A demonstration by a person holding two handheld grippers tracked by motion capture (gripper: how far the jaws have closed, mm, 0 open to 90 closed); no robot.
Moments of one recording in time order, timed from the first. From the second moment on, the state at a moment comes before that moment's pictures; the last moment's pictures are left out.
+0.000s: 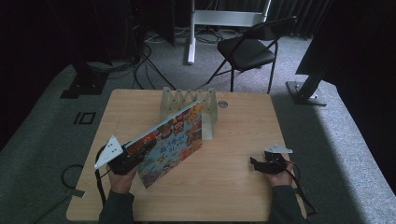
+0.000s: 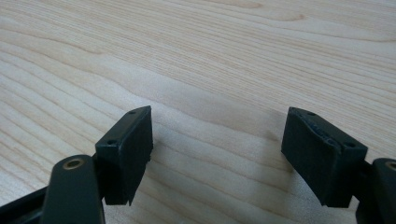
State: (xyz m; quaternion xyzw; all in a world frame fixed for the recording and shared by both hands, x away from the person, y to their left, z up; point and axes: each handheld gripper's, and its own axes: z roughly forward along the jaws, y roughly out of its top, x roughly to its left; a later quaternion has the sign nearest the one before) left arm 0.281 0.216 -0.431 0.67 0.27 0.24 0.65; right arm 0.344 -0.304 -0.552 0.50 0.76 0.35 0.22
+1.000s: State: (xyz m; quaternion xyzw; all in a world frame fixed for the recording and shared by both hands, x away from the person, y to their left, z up) left arm 0.274 0.227 -0.431 0.66 0.29 0.25 0.65; right arm 0.345 -0.304 -0.552 0.50 0.76 0.35 0.22
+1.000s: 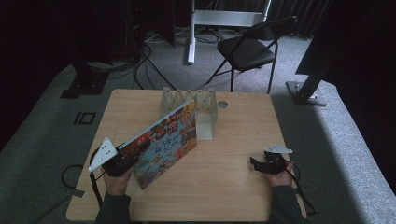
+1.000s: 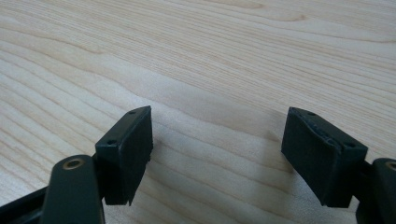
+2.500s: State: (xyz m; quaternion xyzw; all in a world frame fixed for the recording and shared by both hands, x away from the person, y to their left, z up) left arm 0.259 0.230 -0.420 0.64 0.33 0.29 0.63; right arm 0.345 -0.304 -0.552 0.50 0.76 0.35 0.22
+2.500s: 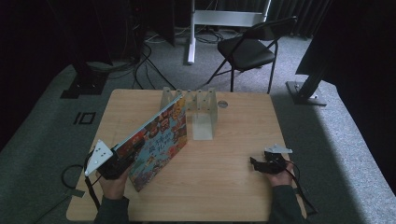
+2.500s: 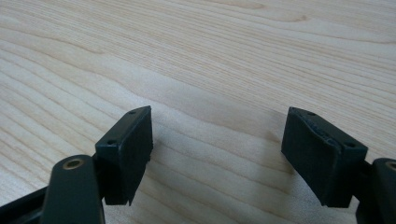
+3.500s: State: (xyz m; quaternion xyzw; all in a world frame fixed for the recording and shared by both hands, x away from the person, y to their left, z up) left arm 0.262 0.217 -0.403 0.61 0.37 0.35 0.61; right arm 0.345 -0.304 -0.552 0.50 0.77 0.35 0.22
